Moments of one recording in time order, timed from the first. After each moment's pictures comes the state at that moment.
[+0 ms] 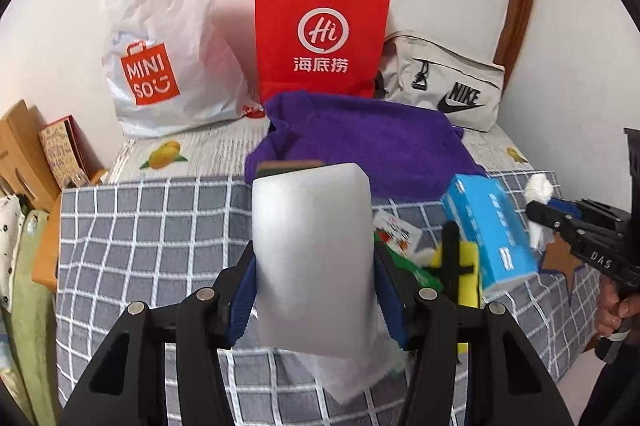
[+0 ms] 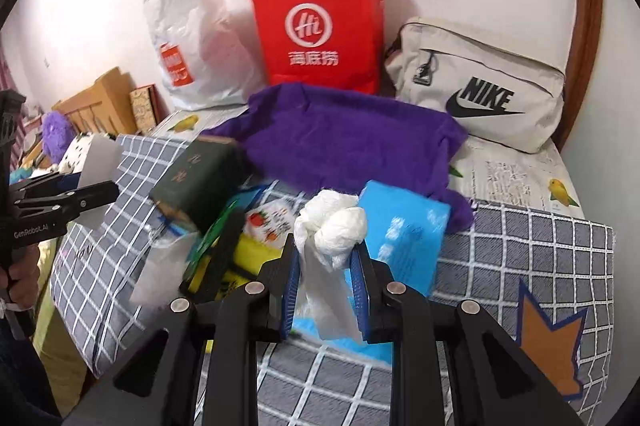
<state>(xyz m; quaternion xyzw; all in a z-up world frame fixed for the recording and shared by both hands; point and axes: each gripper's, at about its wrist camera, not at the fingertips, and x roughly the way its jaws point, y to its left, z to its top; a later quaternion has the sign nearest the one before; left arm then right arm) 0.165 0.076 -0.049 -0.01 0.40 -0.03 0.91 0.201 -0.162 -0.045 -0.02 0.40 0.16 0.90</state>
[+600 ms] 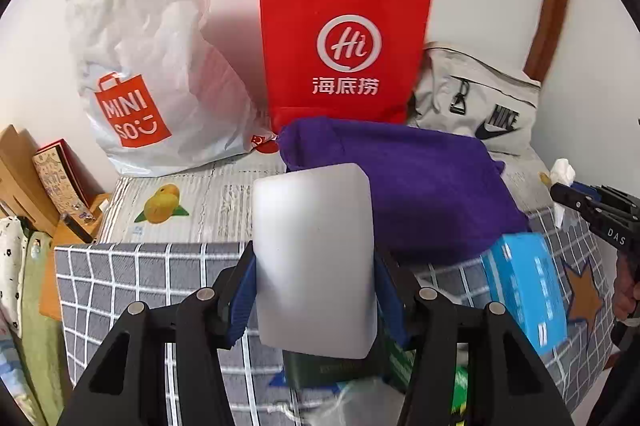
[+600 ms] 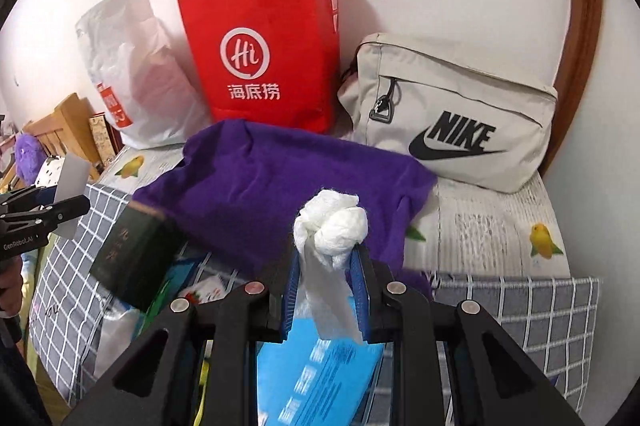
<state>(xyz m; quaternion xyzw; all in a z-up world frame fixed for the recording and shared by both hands) 0.273 0.091 -0.044 -0.01 0.42 -0.02 0.91 0.305 -0.171 -0.034 -0.03 0.40 0.12 0.91</state>
